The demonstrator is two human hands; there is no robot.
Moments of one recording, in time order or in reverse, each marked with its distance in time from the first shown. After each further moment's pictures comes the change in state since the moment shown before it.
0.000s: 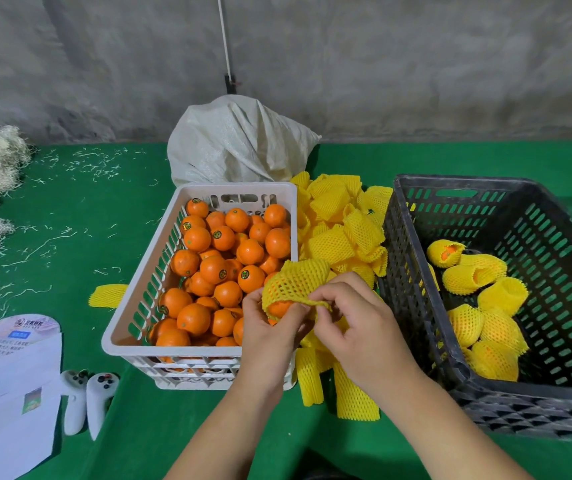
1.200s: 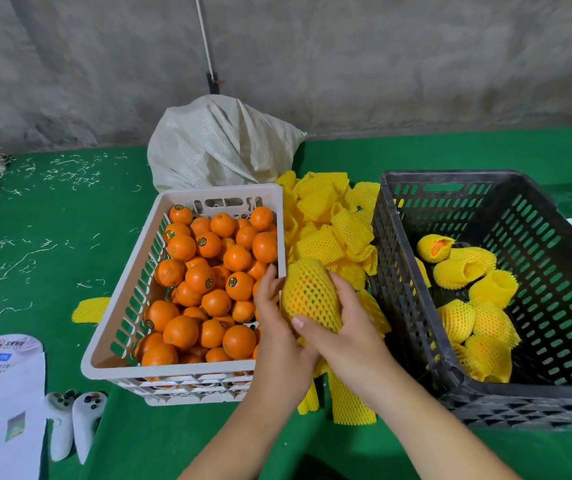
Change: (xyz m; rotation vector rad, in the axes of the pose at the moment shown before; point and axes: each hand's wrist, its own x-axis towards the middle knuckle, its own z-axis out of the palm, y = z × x) left_hand 0.011 -0.021 0.011 0.536 -0.233 0.460; right_hand -0.004 0.019 0.016 0.606 -0.103 0.701
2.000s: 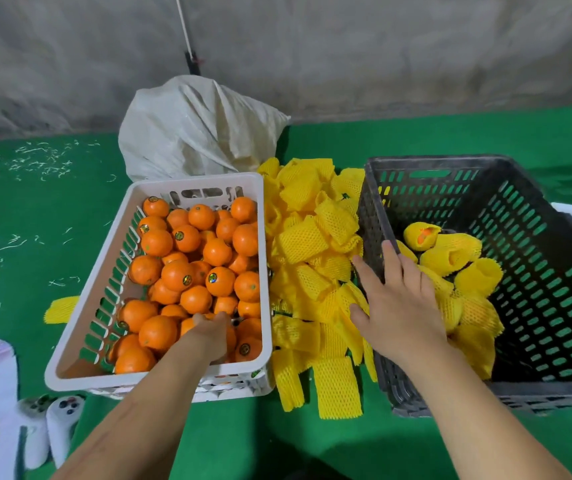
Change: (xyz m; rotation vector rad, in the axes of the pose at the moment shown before) left_hand 0.083 -0.102 -0.072 1.304 -0.718 -0.790; right_hand 0.043 0.039 -0.098 -1.505 0.187 -0.080
